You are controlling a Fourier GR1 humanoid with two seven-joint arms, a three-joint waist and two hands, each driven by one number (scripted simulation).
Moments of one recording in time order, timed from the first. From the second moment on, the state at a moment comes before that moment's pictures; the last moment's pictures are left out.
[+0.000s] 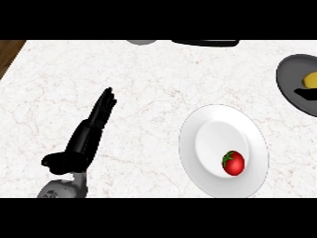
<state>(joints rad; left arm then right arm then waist) -0.09 0.05 -0.19 -1.57 0.01 0.01 -0.10 -0.86 -0.59 -0.52 -0.18 0.72 -0.43 -0.14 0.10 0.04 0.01</state>
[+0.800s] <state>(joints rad) -0.08 0.05 -0.16 -1.57 0.01 0.03 -0.10 -0.82 -0.64 -0.79 -0.21 0.42 -0.26 -0.46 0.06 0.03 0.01</state>
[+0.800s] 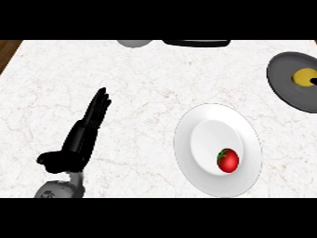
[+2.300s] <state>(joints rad) -0.05 0.03 -0.14 -1.56 -0.01 0.02 -0.10 -0.53 -0.67 -0.72 -0.23 0.29 0.15 -0.76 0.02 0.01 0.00</state>
